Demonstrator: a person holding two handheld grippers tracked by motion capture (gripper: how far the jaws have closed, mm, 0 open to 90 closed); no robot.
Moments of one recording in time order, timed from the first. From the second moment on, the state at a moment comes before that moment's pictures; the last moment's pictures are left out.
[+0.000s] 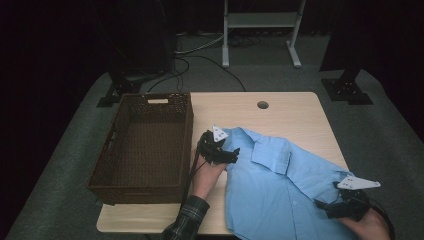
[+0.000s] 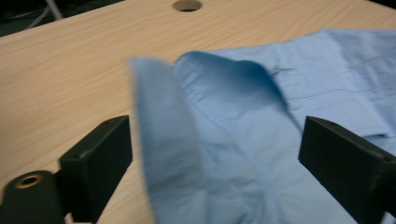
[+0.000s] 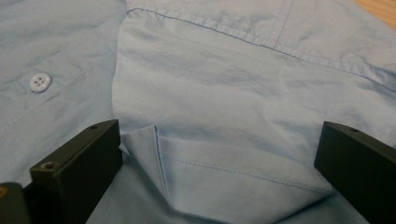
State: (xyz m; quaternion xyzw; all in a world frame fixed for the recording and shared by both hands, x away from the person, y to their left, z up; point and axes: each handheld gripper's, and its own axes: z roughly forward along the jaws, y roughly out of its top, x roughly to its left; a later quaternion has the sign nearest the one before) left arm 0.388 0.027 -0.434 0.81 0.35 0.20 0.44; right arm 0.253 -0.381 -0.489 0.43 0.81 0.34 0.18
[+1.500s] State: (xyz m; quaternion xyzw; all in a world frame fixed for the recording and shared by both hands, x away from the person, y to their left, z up) left arm 0.342 0.024 -0.460 0.85 0.26 0.12 0.44; right arm 0.289 -0.303 -0.488 0.38 0.84 0.35 0.16
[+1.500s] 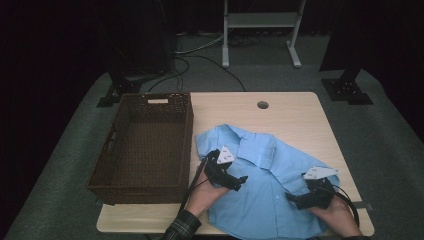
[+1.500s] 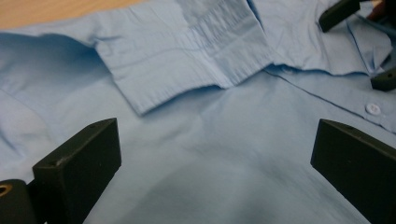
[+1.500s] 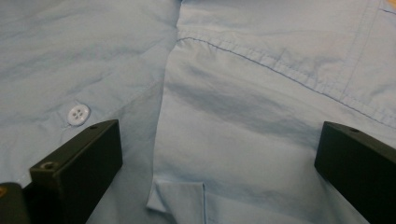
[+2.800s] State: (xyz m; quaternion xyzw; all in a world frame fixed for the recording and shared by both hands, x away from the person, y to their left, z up) left arm 0.341 0.020 -0.485 0.89 0.24 0.11 0.37; right arm 0.313 -0.272 -0.452 0.34 0.85 0.36 0.17
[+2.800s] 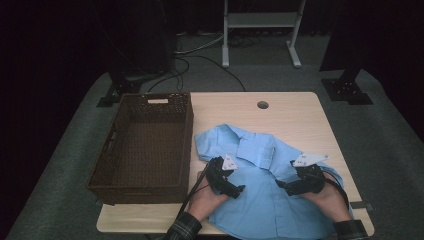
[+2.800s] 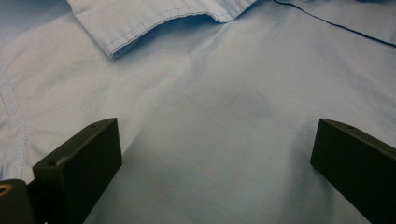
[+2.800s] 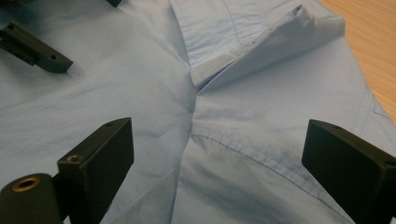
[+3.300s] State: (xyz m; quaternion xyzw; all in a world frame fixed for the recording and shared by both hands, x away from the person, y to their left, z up) left arm 0.341 0.021 -0.485 0.89 0.24 0.11 0.37; right arm 0.329 -0.275 -0.451 0.34 0.85 0.36 0.16
